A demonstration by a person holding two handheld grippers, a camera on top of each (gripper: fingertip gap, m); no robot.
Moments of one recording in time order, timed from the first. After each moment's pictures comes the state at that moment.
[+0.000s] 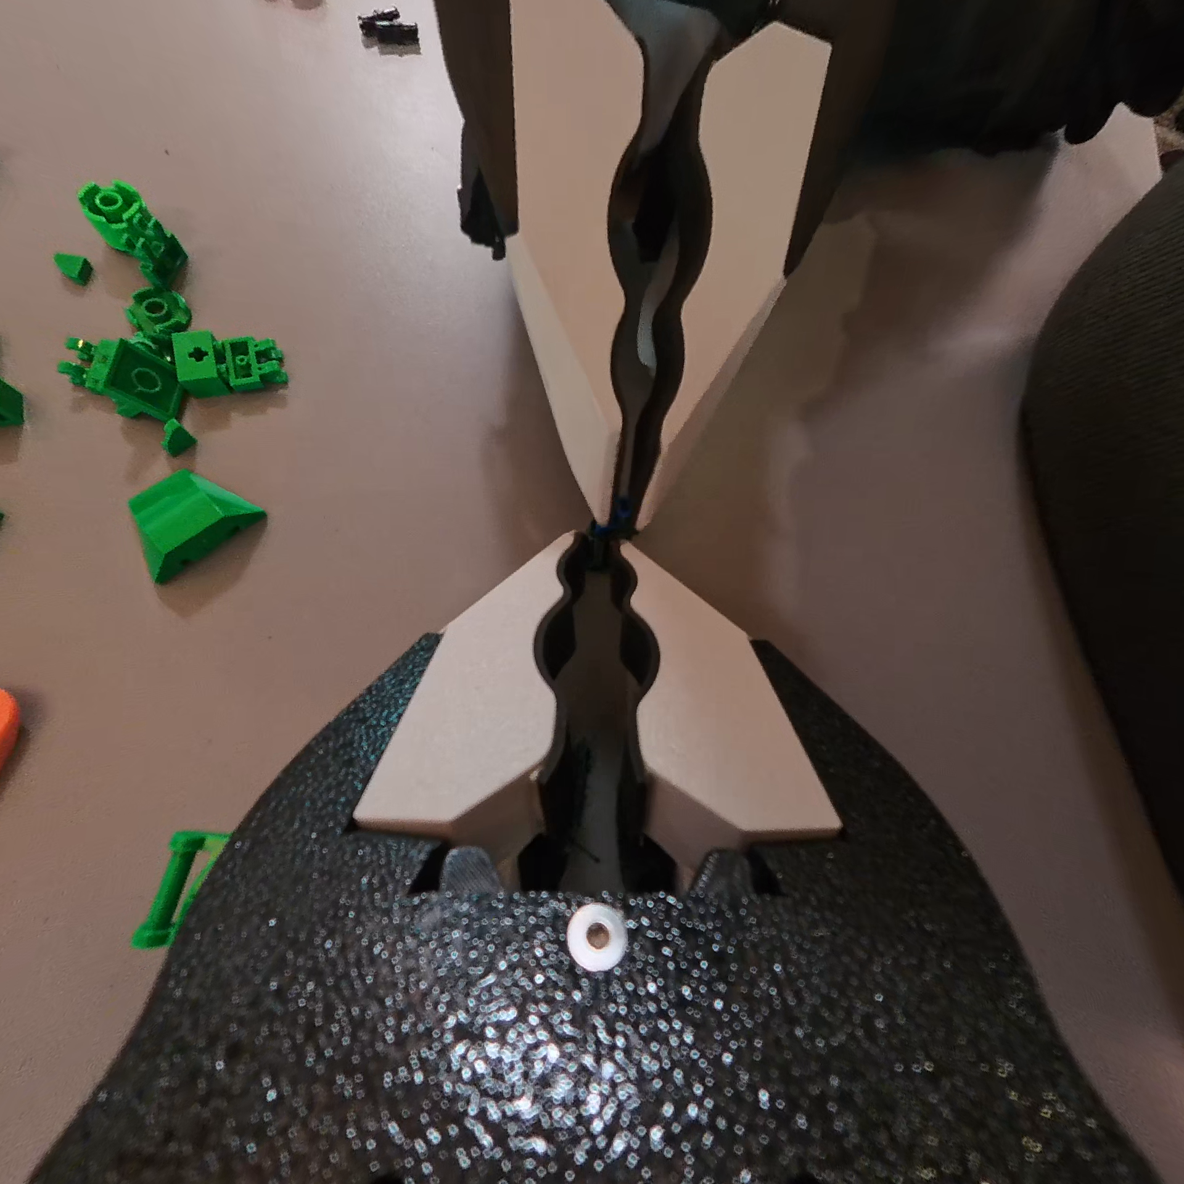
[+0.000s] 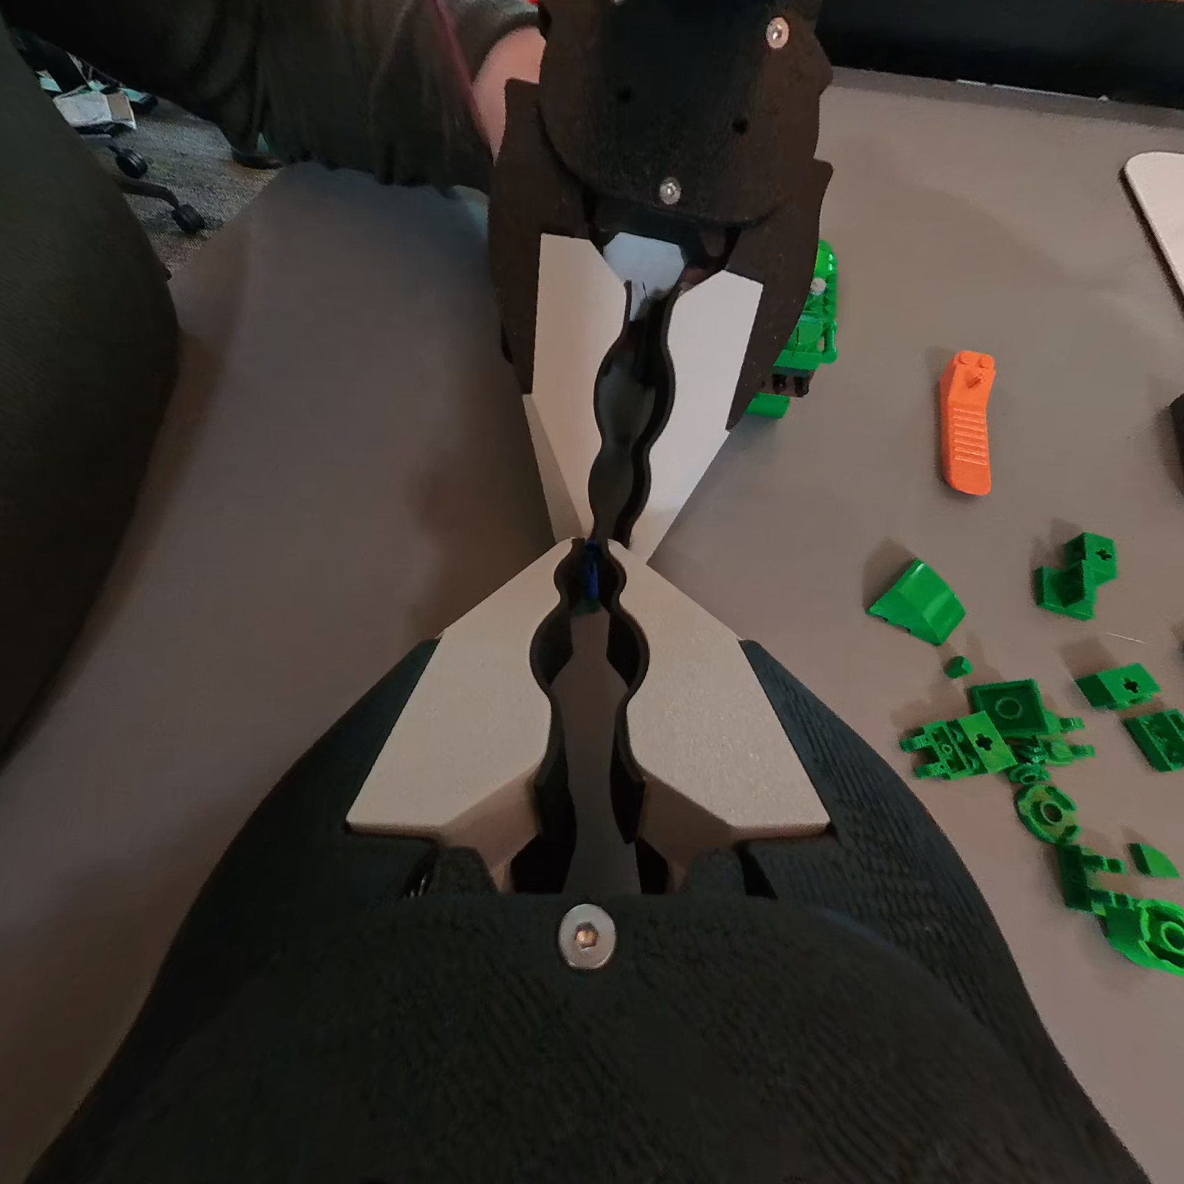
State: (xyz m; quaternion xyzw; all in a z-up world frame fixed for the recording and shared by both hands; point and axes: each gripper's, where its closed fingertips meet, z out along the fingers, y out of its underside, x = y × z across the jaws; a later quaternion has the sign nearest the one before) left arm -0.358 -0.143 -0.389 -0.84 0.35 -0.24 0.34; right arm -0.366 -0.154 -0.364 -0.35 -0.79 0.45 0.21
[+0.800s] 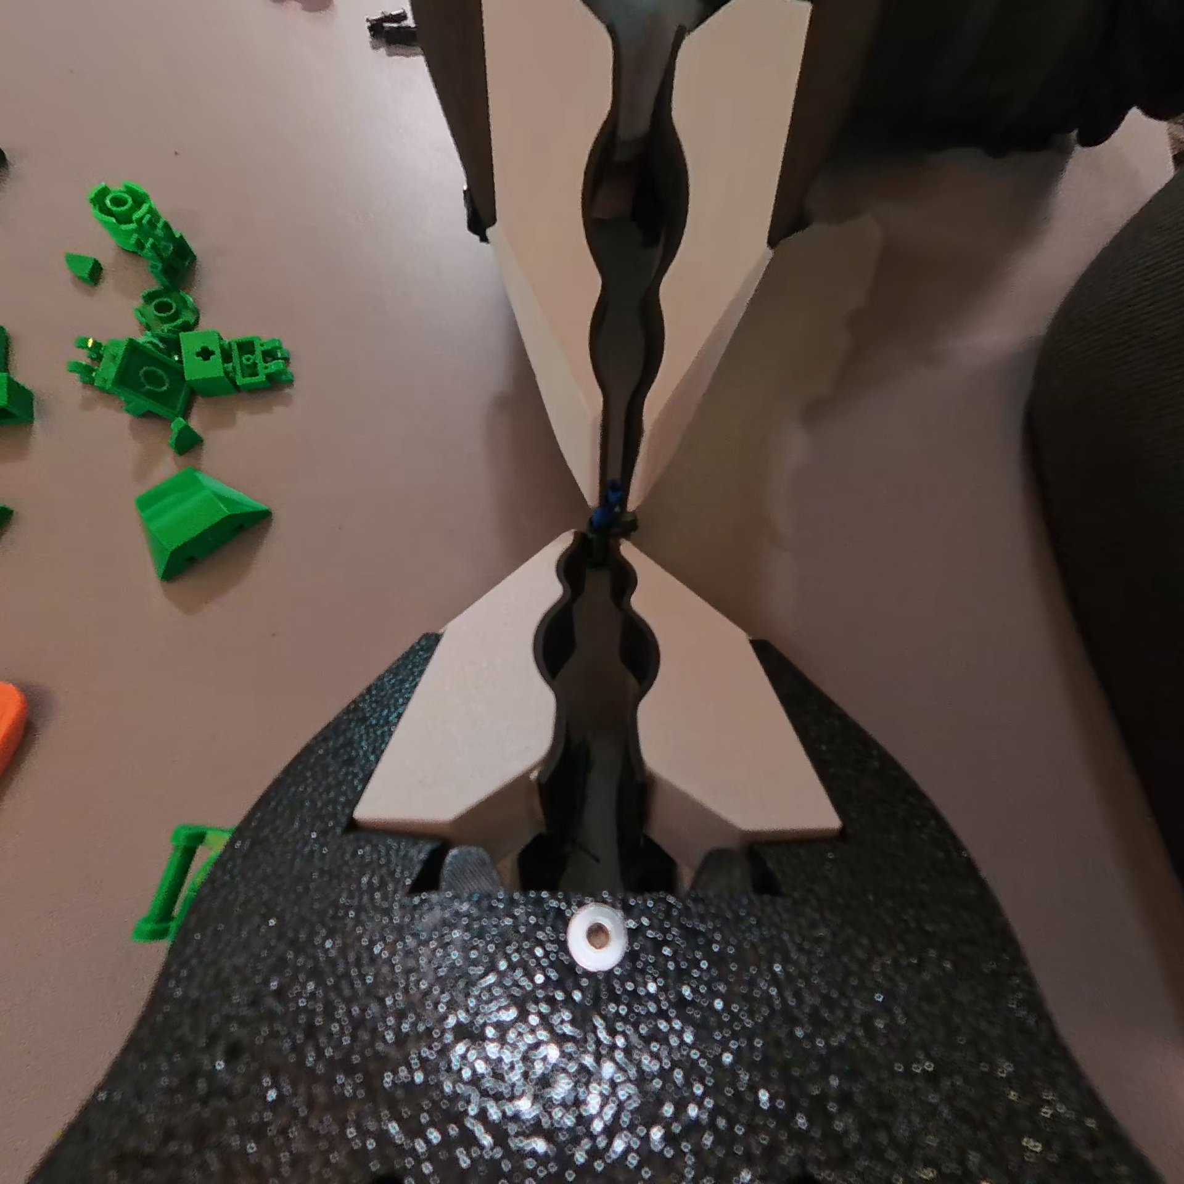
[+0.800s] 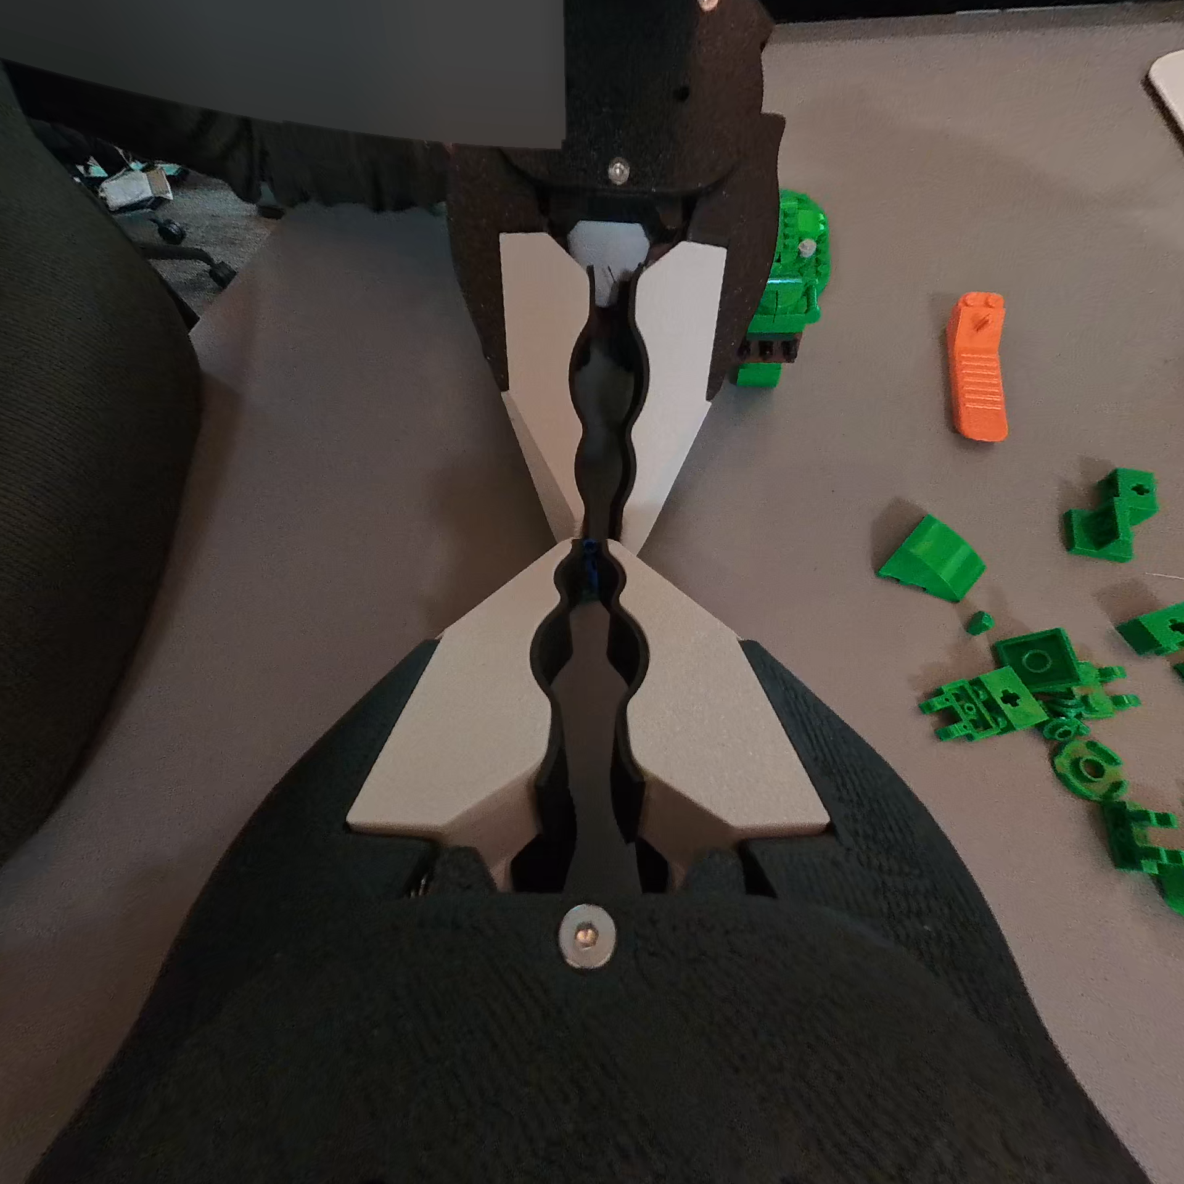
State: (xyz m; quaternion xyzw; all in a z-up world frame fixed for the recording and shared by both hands) left arm -0.359 -0.142 -0.390 -0.84 0.35 -0.24 0.34; right arm -0.365 -0.149 -0.365 -0.39 -0.77 0.47 0.17
